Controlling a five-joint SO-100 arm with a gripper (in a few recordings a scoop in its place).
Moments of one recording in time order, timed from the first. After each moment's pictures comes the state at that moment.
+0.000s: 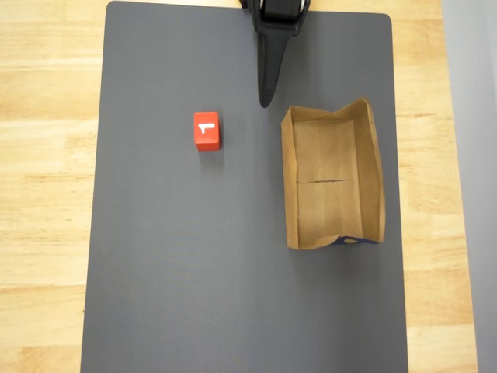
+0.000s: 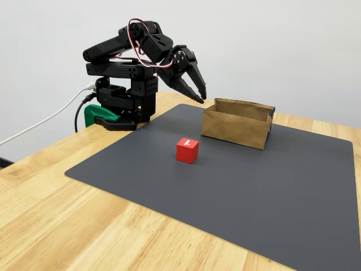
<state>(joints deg) 9.9 180.3 153.1 62.8 -8.3</state>
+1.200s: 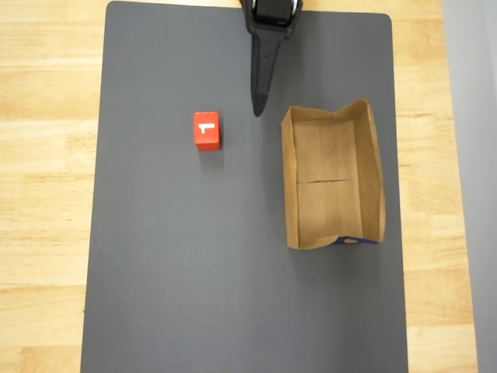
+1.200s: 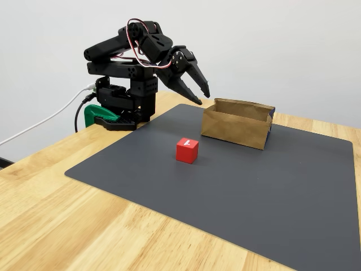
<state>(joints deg) 14.1 175.0 151.8 62.8 -10.5</state>
